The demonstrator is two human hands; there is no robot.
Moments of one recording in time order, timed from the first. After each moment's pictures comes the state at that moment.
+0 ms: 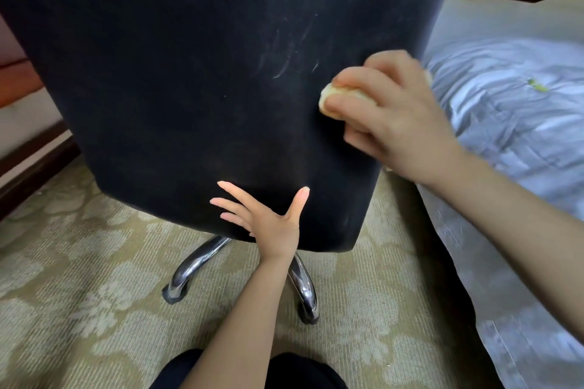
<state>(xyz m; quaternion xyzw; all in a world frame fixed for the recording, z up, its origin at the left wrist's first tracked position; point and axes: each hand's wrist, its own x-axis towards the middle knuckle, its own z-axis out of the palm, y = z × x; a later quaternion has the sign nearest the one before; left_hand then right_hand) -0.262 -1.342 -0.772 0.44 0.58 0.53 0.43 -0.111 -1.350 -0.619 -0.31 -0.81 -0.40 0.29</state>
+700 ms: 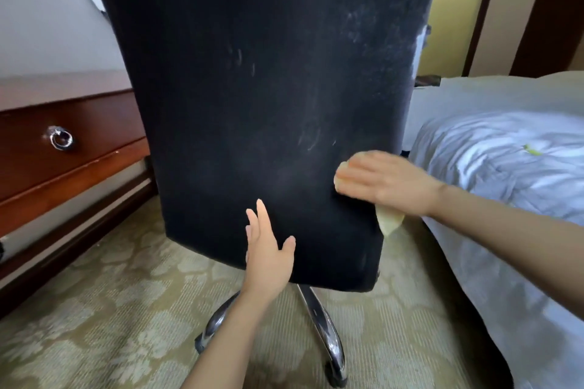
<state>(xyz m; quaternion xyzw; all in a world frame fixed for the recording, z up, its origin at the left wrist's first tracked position) -0.343 -1.397 -0.703 0.62 0.57 0.42 0.32 -0.115 -1.365 -0.606 -0.24 -0.85 -0.47 0.07</state>
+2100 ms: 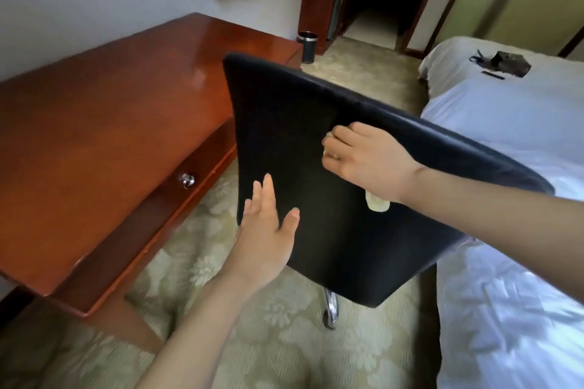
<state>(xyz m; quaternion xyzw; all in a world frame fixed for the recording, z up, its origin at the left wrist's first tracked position) -0.464 -1.417 -0.359 0.56 0.64 0.33 0.40 -0.287 -1.309 -0.295 -0.22 -0.89 -0.40 -0.08</state>
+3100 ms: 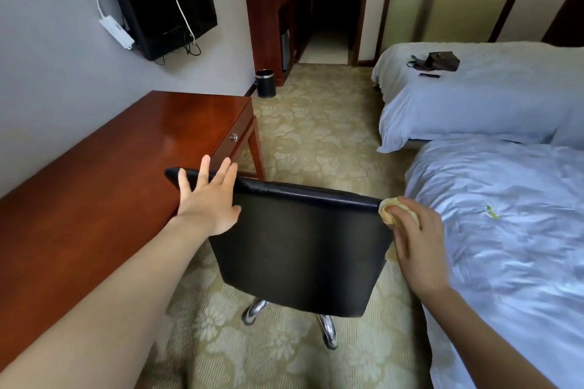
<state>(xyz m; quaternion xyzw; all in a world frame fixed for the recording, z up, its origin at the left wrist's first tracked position) -0.437 -1.332 -0.198 0.74 0.67 -0.06 0.02 -0.120 -1.415 -0.292 -0.60 -0.67 -0.11 0.42</state>
